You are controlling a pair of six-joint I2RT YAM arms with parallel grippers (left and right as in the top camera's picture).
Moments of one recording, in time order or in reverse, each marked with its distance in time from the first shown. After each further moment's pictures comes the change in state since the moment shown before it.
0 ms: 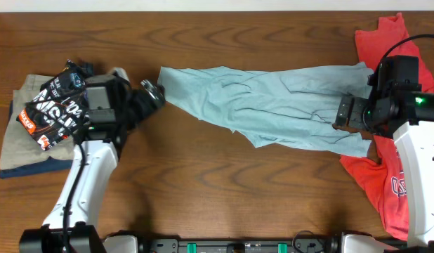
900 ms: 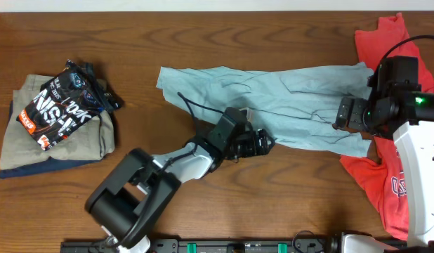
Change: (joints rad) left arm -0.752 0.456 -0.030 0.520 0.062 -0.289; right arm 0.000 0.000 0.000 -0.016 0.000 0.000
